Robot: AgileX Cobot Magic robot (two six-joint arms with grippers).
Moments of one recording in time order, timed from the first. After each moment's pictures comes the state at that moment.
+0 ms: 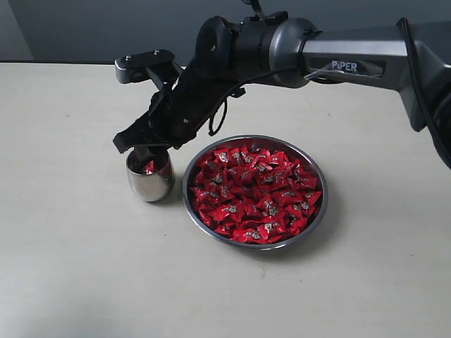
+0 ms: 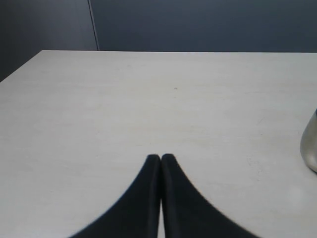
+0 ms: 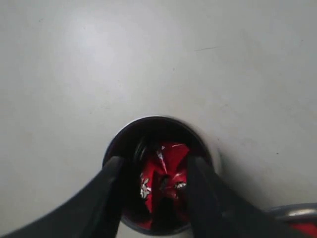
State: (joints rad) left arm 0.24 0.00 0.00 -0.03 0.34 0.03; right arm 0.85 2.16 -1.68 0.51 0.69 -0.39
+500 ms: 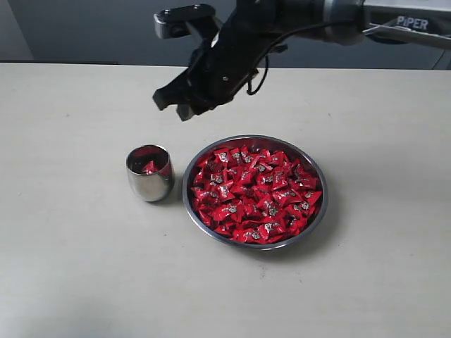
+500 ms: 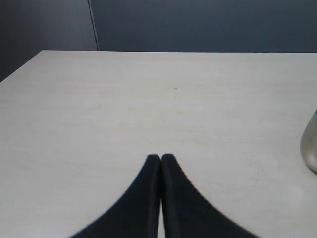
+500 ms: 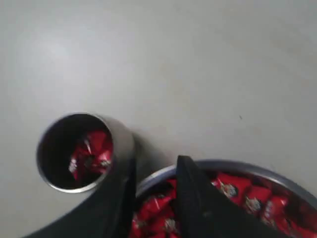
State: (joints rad) left arm 0.24 0.00 0.00 -0.03 0.34 0.03; right arm 0.75 2.05 -1.68 0.34 0.78 -0.28
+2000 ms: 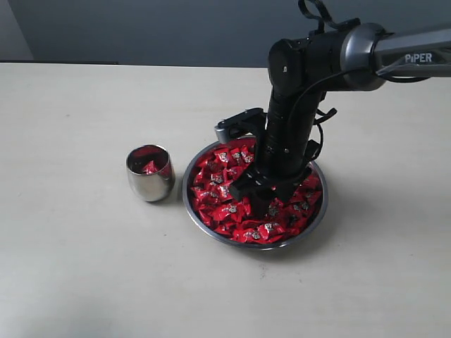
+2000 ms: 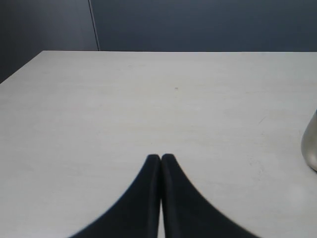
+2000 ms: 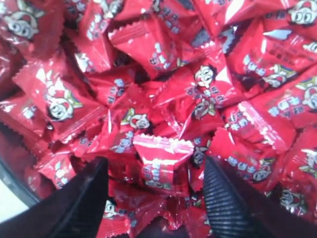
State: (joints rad) left arm 0.24 0.00 0.00 -0.02 0.34 0.03; right arm 0.69 2.05 -1.39 0.19 1.07 -0.27
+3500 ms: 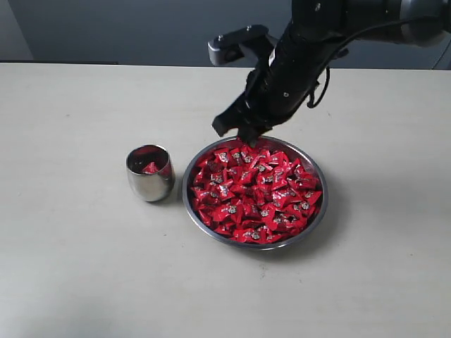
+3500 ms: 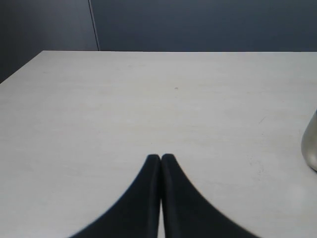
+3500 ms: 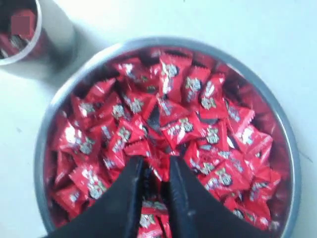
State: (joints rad) left arm 0.24 0.00 0.00 -0.02 0.34 0.03; right arm 0.69 1.86 -1.43 0.18 0.86 -0.23
